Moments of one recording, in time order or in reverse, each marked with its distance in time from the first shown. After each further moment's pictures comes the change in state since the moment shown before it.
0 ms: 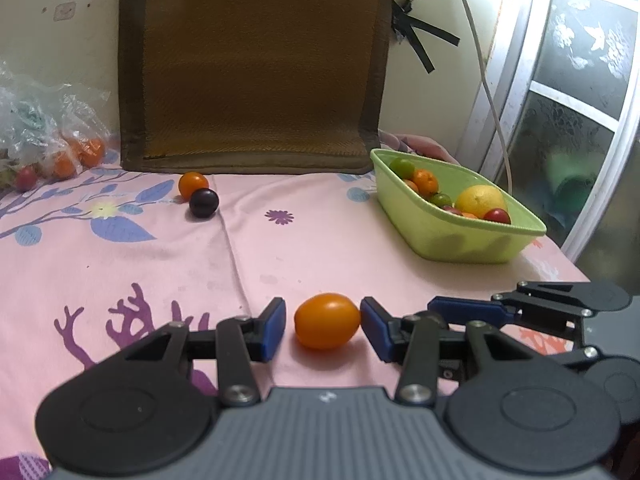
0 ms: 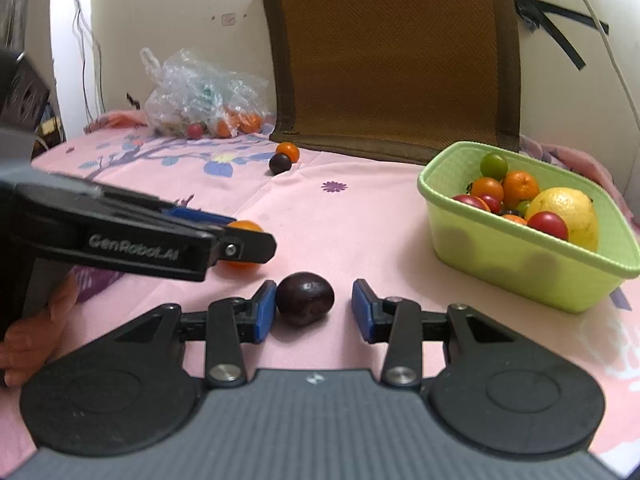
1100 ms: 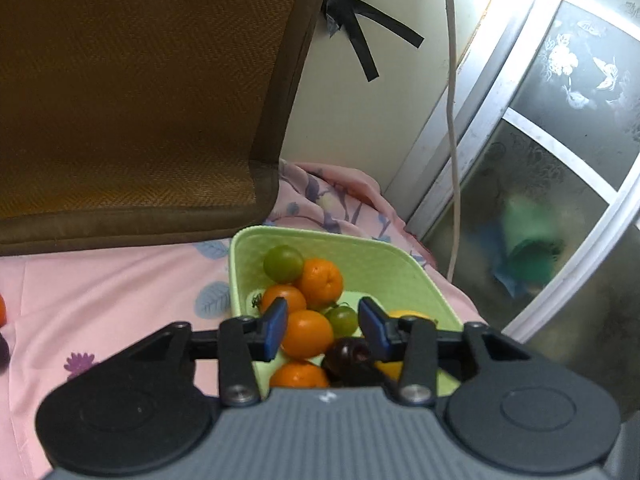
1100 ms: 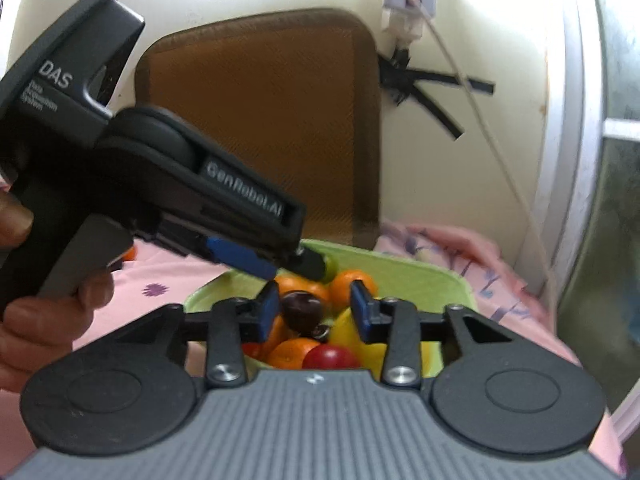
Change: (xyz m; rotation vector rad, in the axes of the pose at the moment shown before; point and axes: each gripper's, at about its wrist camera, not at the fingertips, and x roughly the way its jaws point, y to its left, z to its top) left arm 0.120 -0.061 0.114 -0.075 0.064 -0.234; right arm -0.004 -0.091 0.027 0.008 -0.257 -0.315
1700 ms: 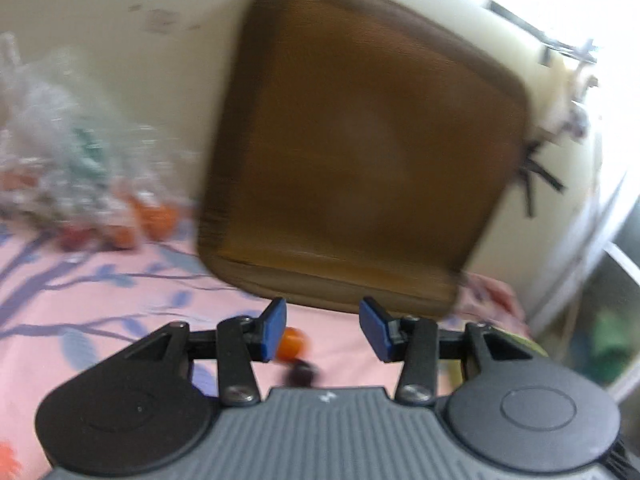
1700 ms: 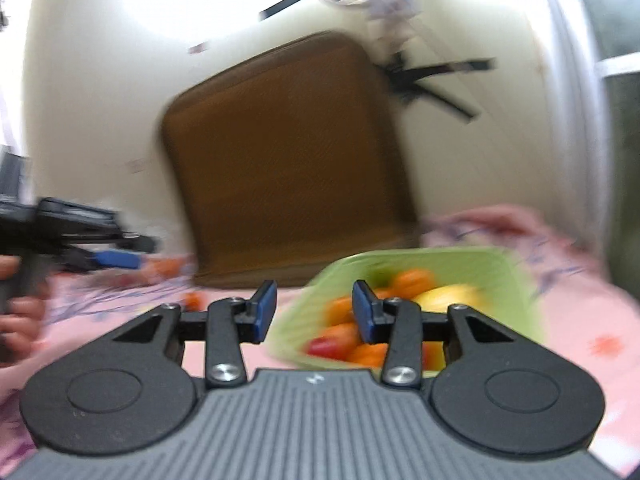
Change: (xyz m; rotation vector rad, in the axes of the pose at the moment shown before) left arm -0.139 0.137 -0.010 -0.229 -0.244 0.309; right arm -0.018 0.006 0.004 0.234 -0.007 0.202
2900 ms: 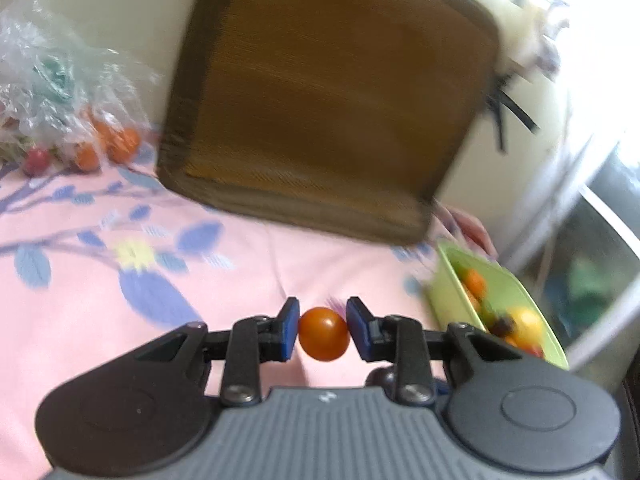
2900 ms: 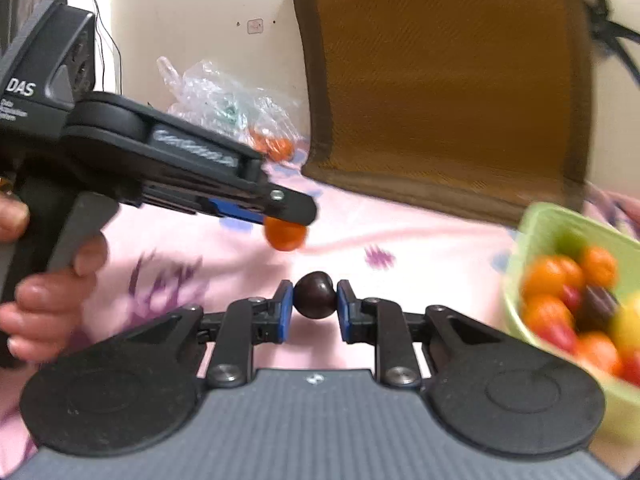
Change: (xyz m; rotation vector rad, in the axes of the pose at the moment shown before) left arm -0.003 -0.019 -0.051 0.042 0.149 -0.123; right arm 0.065 0.086 -0.029 -0.244 0.314 0.183
